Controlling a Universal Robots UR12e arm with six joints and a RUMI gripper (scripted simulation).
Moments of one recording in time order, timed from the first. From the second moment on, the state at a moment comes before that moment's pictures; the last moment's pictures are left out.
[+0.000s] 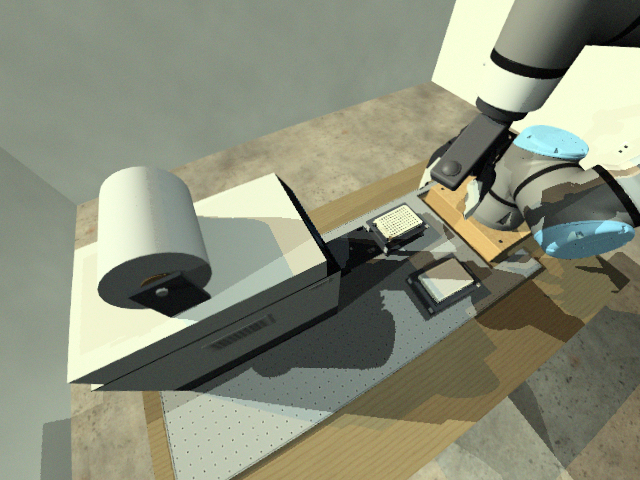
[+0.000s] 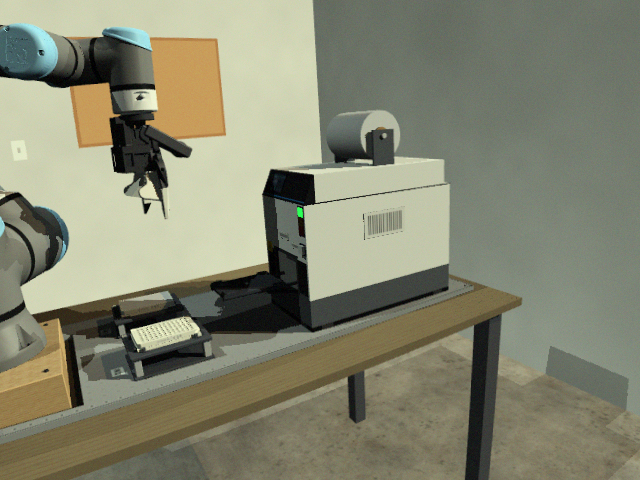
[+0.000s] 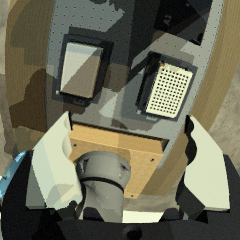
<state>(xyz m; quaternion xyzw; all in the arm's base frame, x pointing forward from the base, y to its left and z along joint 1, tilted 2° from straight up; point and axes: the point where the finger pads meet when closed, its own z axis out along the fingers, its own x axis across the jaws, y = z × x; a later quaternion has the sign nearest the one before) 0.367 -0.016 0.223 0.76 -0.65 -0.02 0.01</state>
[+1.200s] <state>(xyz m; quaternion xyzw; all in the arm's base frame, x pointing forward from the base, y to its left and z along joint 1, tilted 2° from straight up) 0.367 -0.017 0.223 0.98 -0.22 -0.02 0.00</state>
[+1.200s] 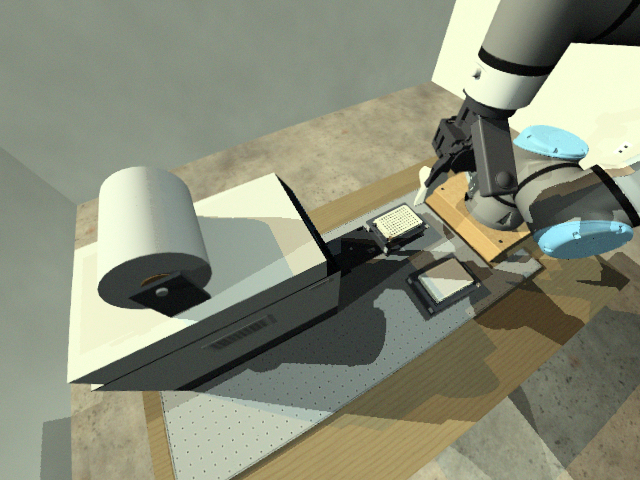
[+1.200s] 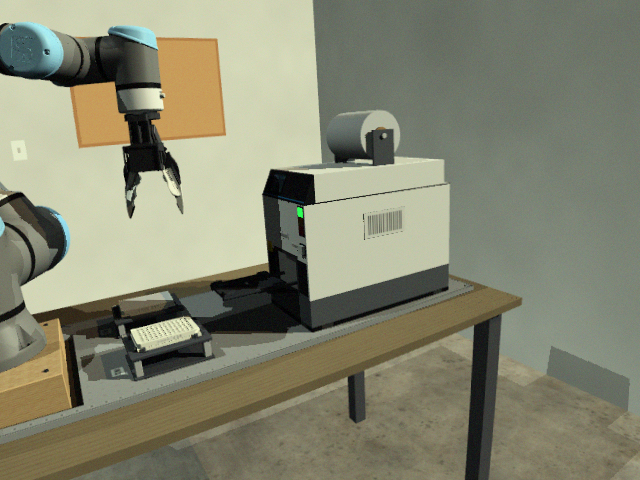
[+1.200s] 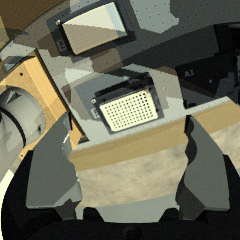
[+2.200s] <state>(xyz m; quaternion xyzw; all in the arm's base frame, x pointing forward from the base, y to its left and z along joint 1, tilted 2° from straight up) 0.368 -0.016 0.223 0.99 0.15 -0.02 -0.01</state>
